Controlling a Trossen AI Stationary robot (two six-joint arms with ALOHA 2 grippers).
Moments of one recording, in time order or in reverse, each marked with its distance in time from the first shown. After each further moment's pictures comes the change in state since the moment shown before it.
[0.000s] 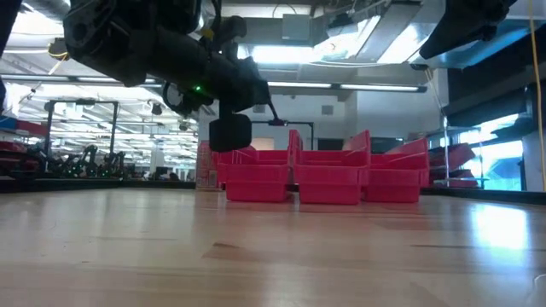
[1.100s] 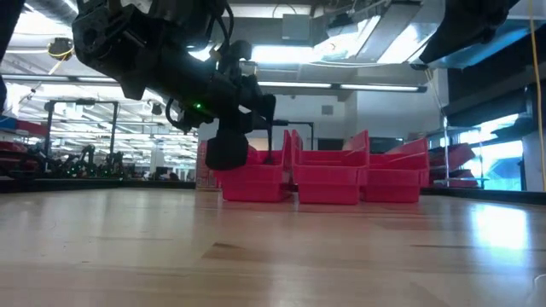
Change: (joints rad) left arm 0.040 0.000 0.000 -0.199 0.089 -0.163; right arm 0.000 0.035 0.000 -0.001 -0.028 0.000
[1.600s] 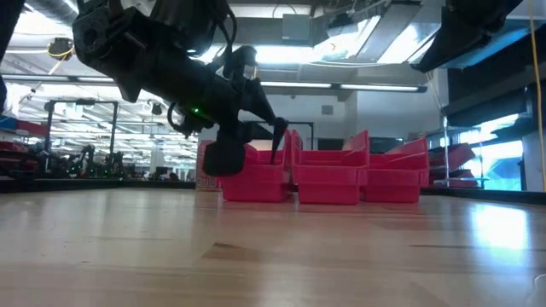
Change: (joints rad) left arm 0.000 0.000 0.000 -0.070 0.099 -0.011; right arm 0.000 0.067 0.000 0.007 -0.018 0.000
